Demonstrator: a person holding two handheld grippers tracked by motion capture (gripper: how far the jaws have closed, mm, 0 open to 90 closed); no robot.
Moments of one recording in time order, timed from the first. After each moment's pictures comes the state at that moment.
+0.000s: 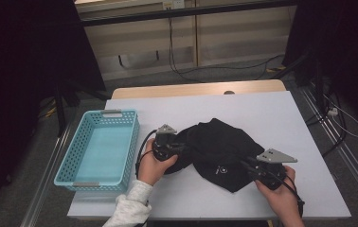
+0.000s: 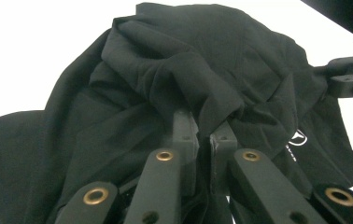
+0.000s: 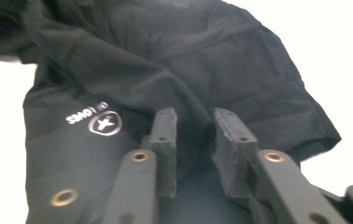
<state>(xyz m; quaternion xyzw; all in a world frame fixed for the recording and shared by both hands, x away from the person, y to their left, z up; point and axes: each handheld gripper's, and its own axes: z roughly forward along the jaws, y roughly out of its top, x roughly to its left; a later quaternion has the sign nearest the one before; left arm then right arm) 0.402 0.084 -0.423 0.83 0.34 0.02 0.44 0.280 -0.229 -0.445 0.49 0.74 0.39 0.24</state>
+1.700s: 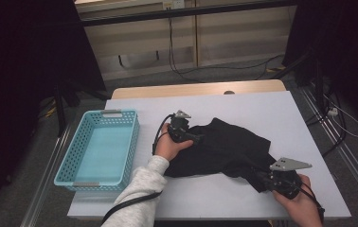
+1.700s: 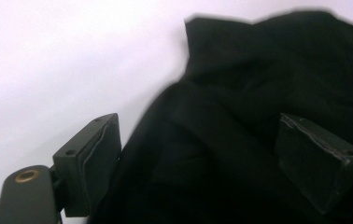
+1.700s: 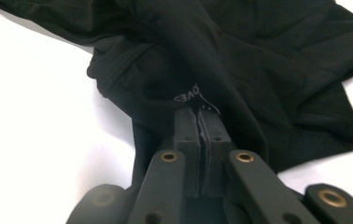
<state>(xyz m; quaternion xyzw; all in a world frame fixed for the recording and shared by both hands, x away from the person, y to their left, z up) 0.476 0.037 -0.456 0.85 0.33 0.05 0.40 0.259 -0.264 -0.456 0.47 0.78 0.36 0.18</state>
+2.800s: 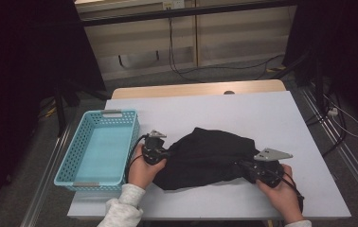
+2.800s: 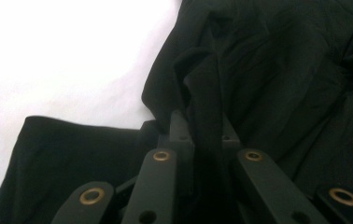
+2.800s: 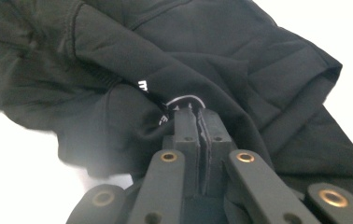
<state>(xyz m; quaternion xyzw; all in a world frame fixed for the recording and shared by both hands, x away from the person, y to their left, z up) 0.397 0.121 -0.434 0.84 0.41 0.06 0.36 0.293 -0.233 -0.458 0.47 0.78 0.38 0.20</state>
